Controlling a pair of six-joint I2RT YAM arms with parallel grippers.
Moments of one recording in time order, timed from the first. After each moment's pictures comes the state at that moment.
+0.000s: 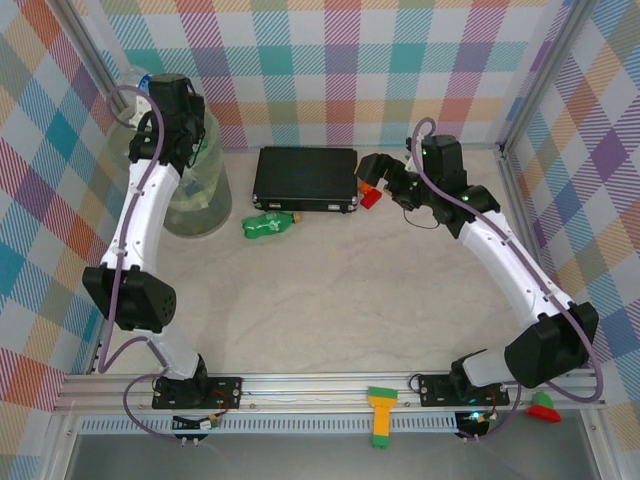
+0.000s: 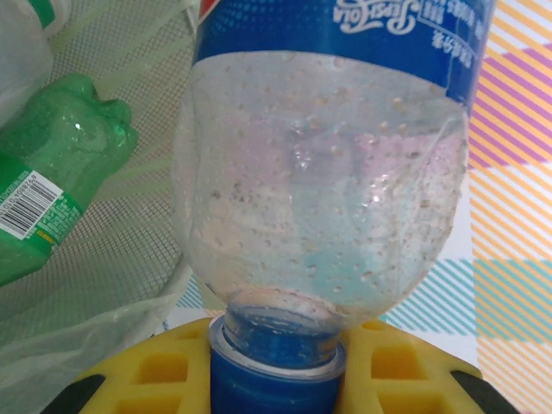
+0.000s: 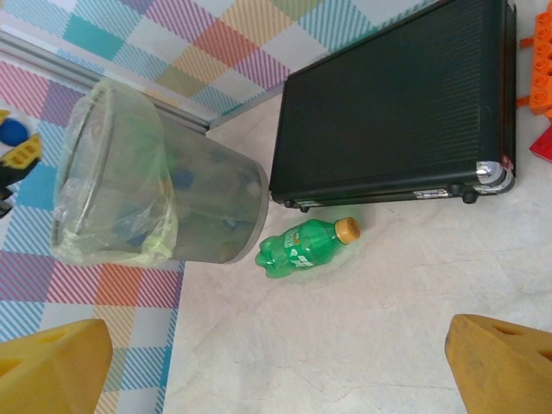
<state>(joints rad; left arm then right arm) -0.09 1.78 1.97 -0.58 -0.28 -1.46 0.37 1.36 1.36 -0.49 -0.37 0.76</state>
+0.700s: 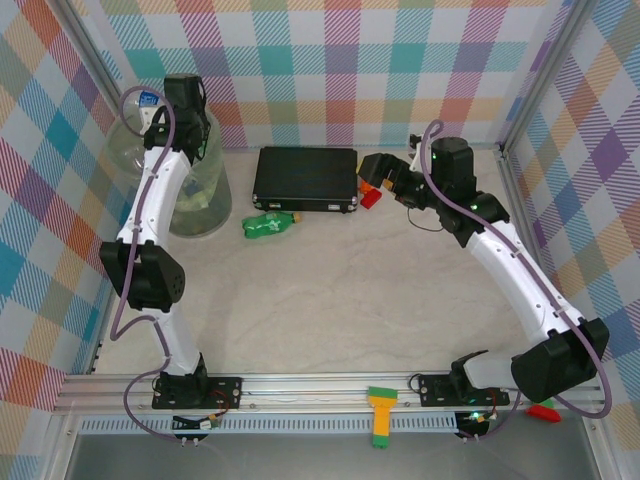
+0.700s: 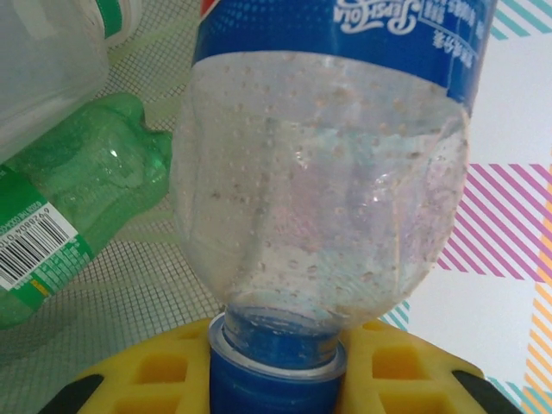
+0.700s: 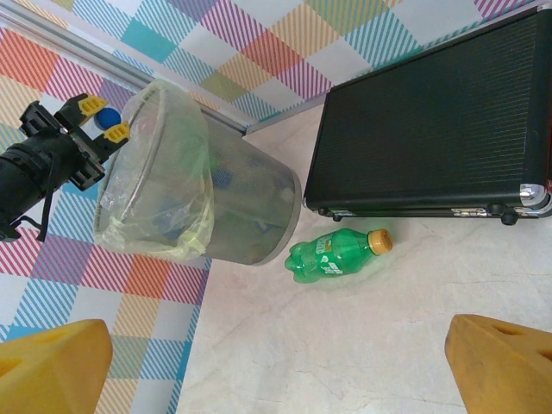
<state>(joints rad) -0.07 1.91 2.07 -0.63 -0.37 -1.60 0.37 1.32 1.33 -0.42 -0.42 0.75</state>
